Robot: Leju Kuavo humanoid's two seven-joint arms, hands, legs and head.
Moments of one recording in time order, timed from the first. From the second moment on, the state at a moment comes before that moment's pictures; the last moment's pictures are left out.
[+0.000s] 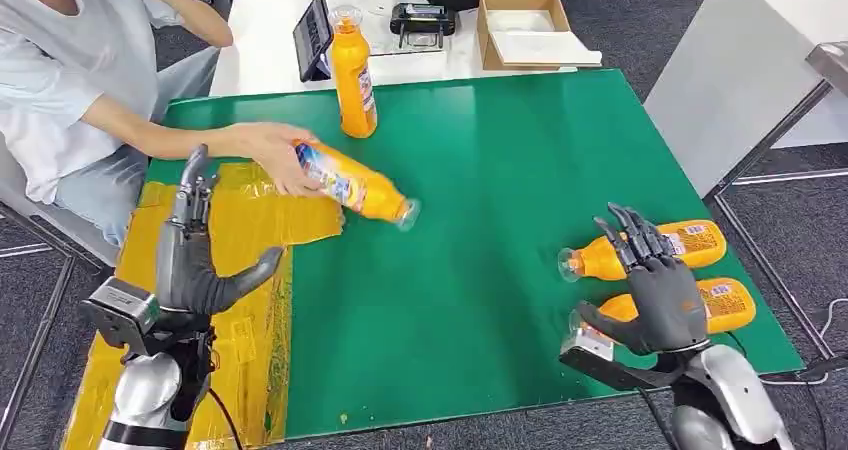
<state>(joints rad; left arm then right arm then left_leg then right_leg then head) -0.11 -0.01 -0.21 -1.70 -0.06 0.00 -0.44 0.14 -0.44 0.12 -1.86 0.87 -0.14 -0.07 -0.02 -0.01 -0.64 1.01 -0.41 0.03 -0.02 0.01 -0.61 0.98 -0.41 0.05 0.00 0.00</state>
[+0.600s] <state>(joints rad) -0.11 0.01 -0.21 -1.64 0.02 -0.12 -0.41 0.13 -0.59 0.01 -1.72 0.84 -0.09 -0.10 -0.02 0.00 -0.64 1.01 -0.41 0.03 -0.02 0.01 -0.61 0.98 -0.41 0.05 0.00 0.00</state>
